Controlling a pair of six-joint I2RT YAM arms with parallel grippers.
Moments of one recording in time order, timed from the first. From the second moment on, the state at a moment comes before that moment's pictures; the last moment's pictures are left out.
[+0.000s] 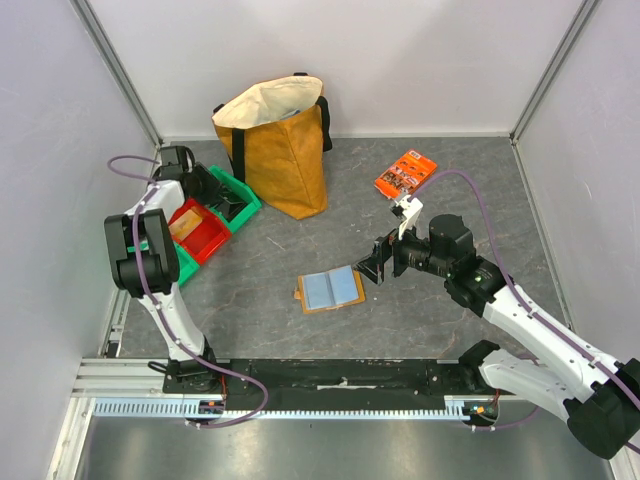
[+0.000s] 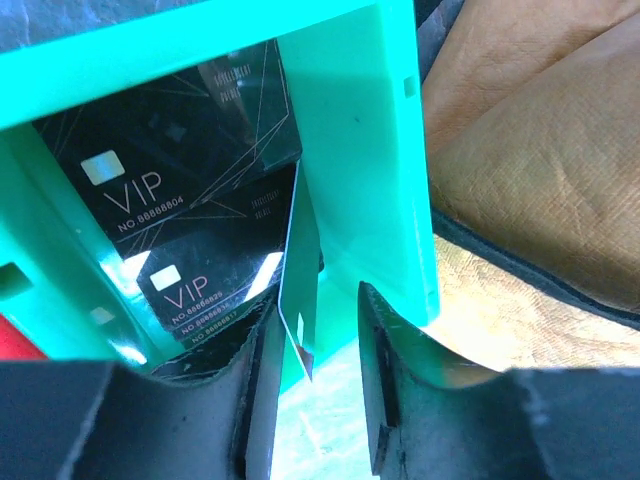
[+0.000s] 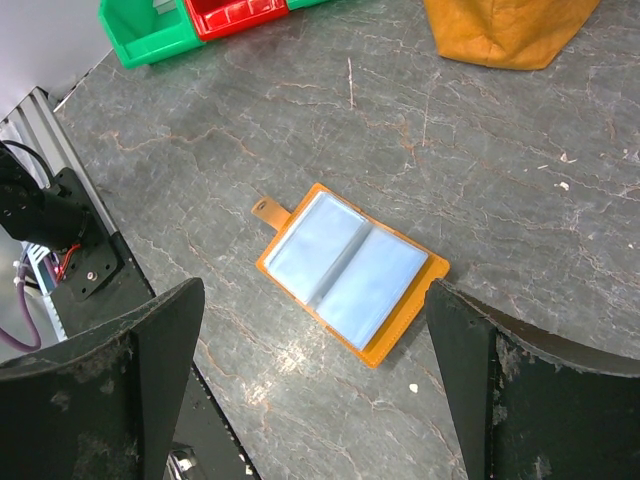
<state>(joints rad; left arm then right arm) 0.16 1.93 1.36 -0.30 0.30 -0.72 0.60 0.94 0.72 -0.13 -0.38 0.21</state>
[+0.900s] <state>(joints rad) -0.19 1.19 1.03 -0.38 0.23 -0.53 0.77 1.08 0.74 -0.19 -0.18 0.23</state>
